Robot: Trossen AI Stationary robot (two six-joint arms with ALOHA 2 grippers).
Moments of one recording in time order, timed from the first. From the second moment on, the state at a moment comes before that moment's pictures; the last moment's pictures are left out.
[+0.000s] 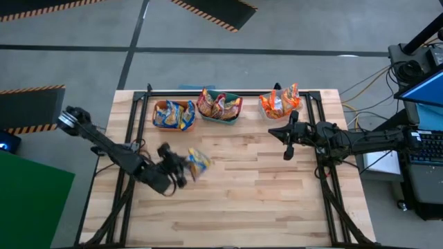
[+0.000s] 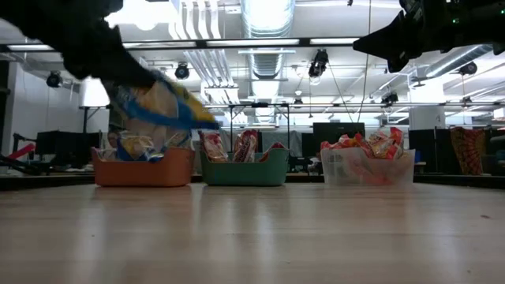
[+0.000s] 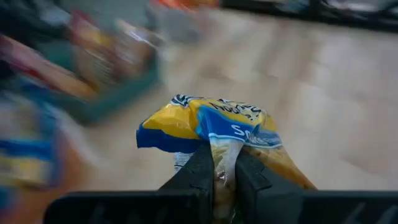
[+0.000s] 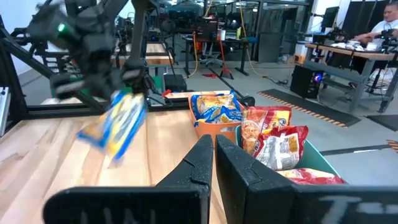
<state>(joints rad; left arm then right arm) -0.58 1.21 0.61 -0.22 -0.94 -0.71 -0.05 0.63 0.31 0.30 0.16 -0.04</state>
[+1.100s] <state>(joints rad) 0.18 1.10 0.70 -0.46 -1.06 -0.15 -0.05 0.63 0.31 0.30 0.16 -0.06</state>
